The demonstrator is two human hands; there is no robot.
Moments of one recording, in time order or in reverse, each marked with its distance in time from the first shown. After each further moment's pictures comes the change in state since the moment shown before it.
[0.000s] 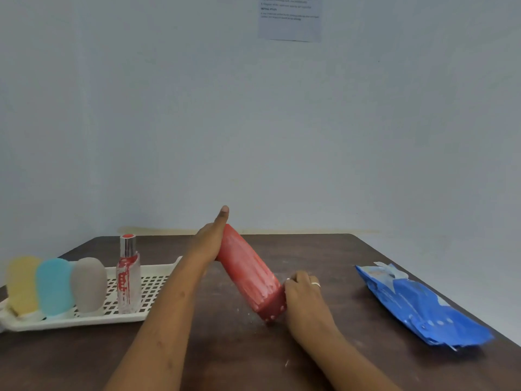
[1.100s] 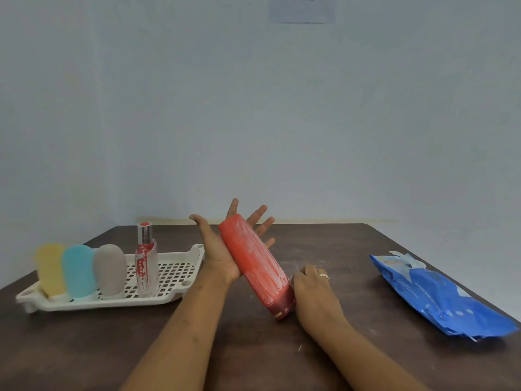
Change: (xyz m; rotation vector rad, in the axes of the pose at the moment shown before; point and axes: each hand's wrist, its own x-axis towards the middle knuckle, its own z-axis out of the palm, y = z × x) left_hand -0.011 -0.028 0.026 -1.236 -0.430 0.020; right_hand 0.001 0.000 0.012 -0.078 0.038 -0.066
